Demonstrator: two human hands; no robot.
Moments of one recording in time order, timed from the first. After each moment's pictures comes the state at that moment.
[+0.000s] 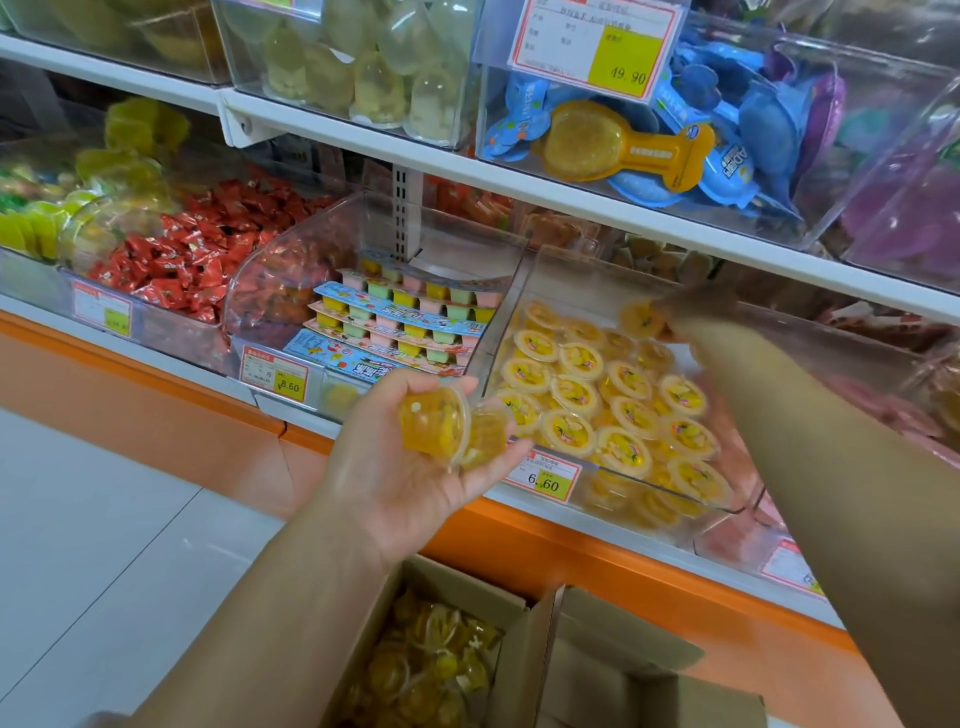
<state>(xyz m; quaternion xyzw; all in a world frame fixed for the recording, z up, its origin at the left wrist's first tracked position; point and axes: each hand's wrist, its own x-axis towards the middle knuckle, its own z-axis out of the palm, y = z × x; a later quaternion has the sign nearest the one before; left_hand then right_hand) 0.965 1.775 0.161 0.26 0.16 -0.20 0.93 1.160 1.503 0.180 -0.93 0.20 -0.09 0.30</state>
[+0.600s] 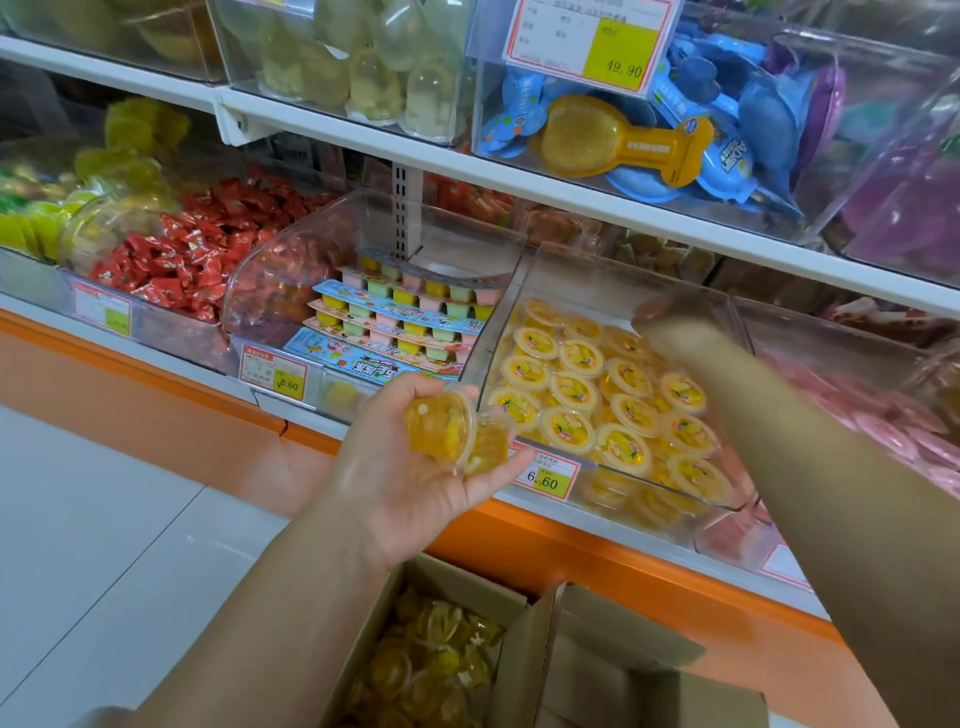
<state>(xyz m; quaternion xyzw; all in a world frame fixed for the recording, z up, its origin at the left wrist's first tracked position) 0.966 1.773 0.158 0.25 0.17 -0.22 0.93 1.152 1.509 0.158 -0.98 0.08 -0.03 0.16</state>
